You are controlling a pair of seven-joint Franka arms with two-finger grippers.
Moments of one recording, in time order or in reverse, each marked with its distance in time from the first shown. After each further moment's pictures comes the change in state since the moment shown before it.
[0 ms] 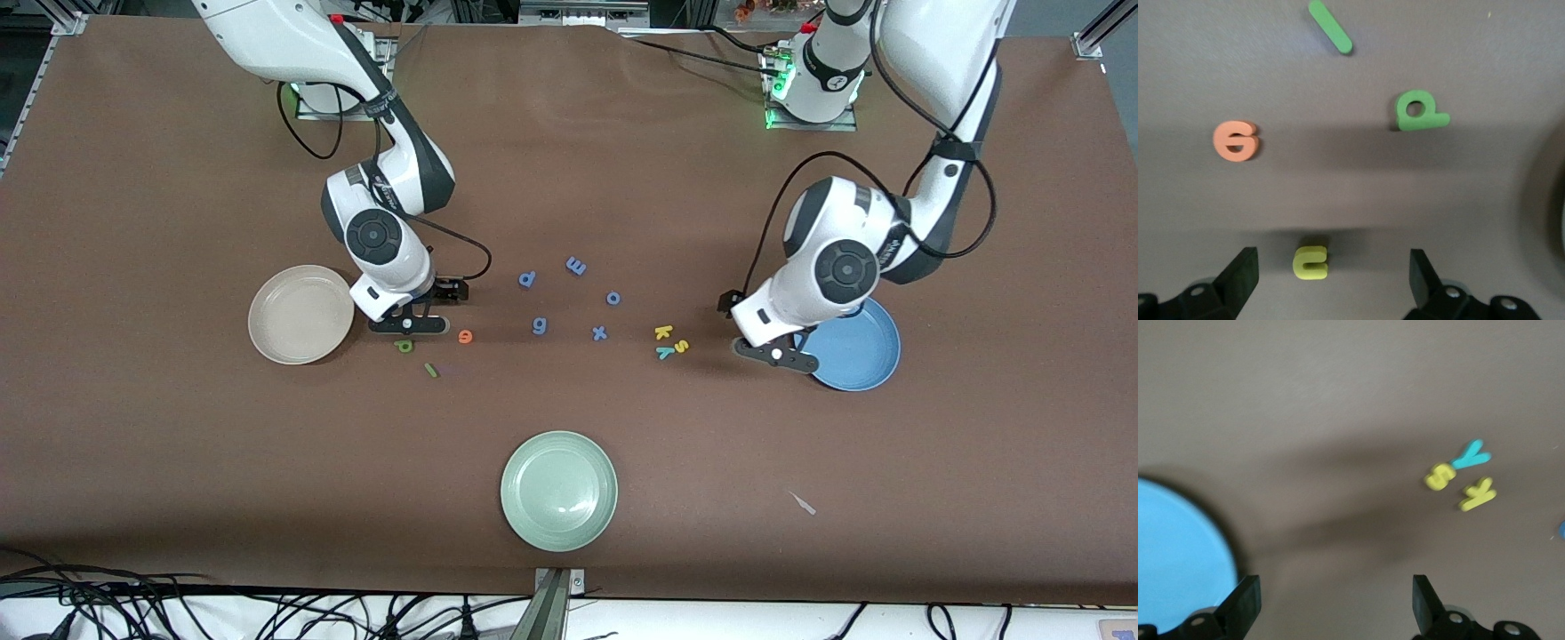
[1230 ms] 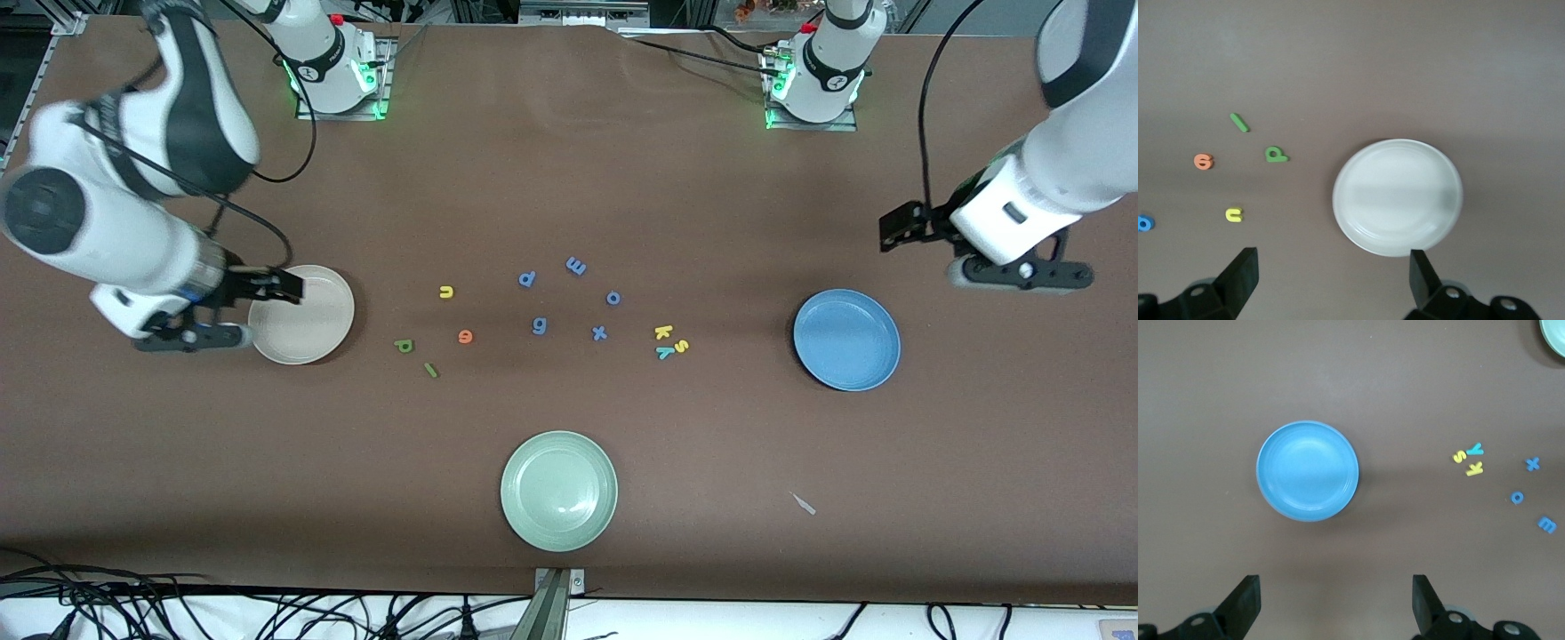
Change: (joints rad) left arm 0.197 -0.327 0.019 0.237 0.000 -0.553 -0.014; right arm -0.272 -0.173 -0.001 0.359 0.000 -0.547 -0.352
